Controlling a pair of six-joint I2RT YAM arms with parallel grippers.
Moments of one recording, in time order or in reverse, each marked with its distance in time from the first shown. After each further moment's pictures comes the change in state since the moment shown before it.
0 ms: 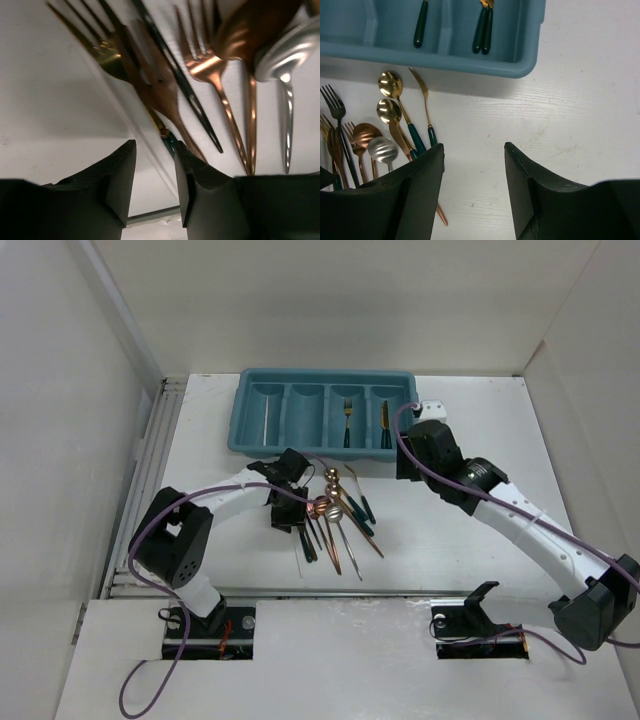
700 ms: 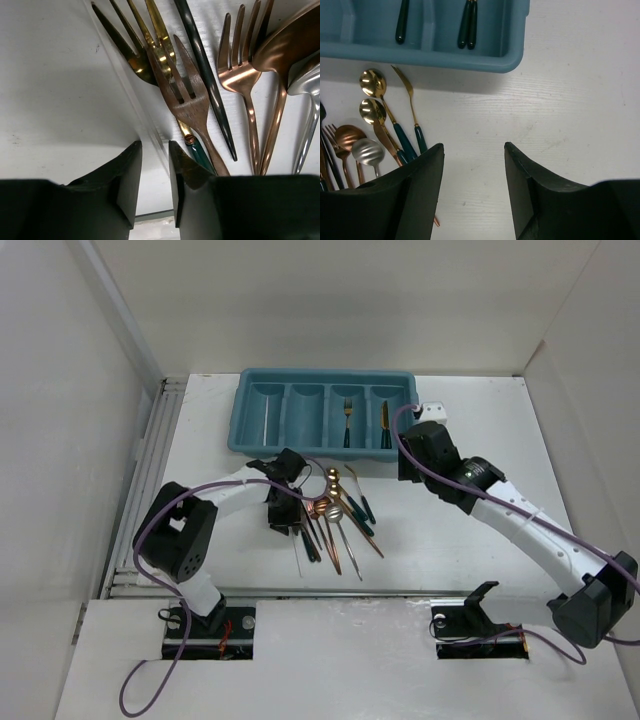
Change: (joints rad) left arm 0.037 0.049 0.000 -0.023 -0.013 -0.021; right arm 0.000 0.000 -0.003 -0.033 0.057 0.011
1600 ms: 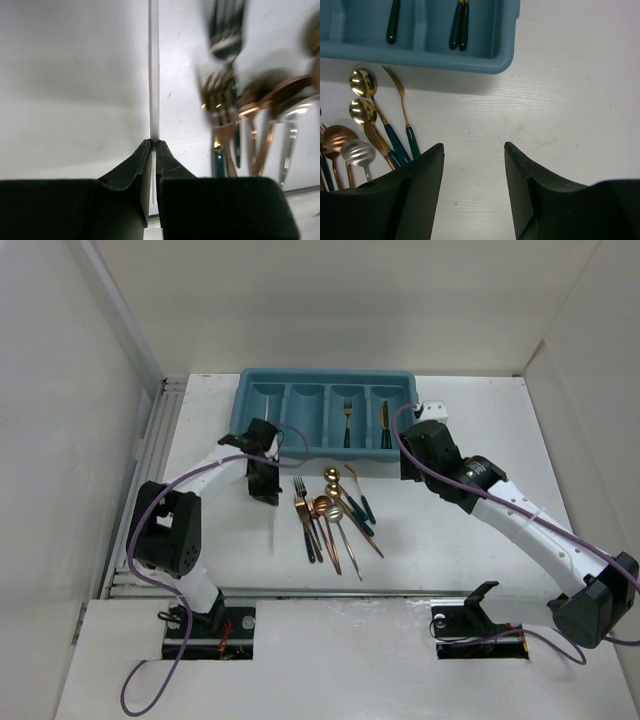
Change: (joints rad) left arm 0.186 -0.012 0.094 -0.069 0.008 0.099; right arm 0.000 0.002 0.008 -0.024 0.026 -0.025
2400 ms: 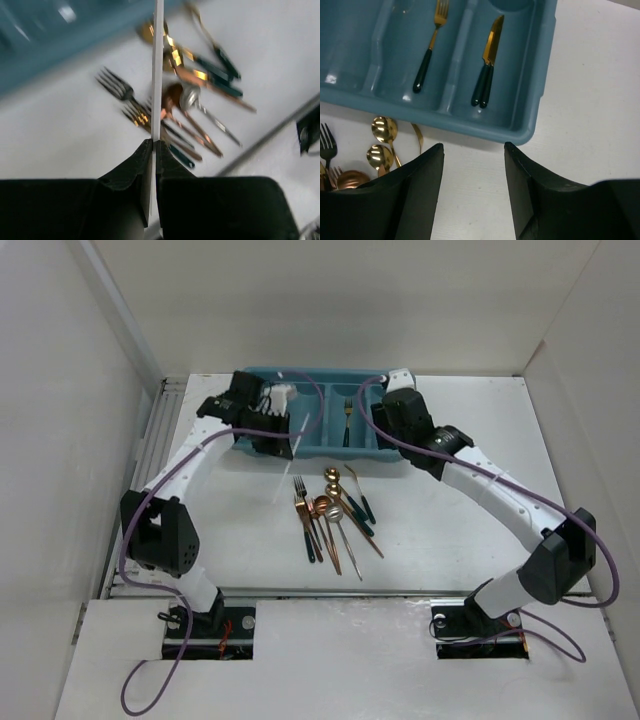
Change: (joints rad) left arm 0.065 -0.024 0.387 -0.153 0.370 0.420; right arm -0.010 0.258 0.223 0.156 -0.020 -0.196
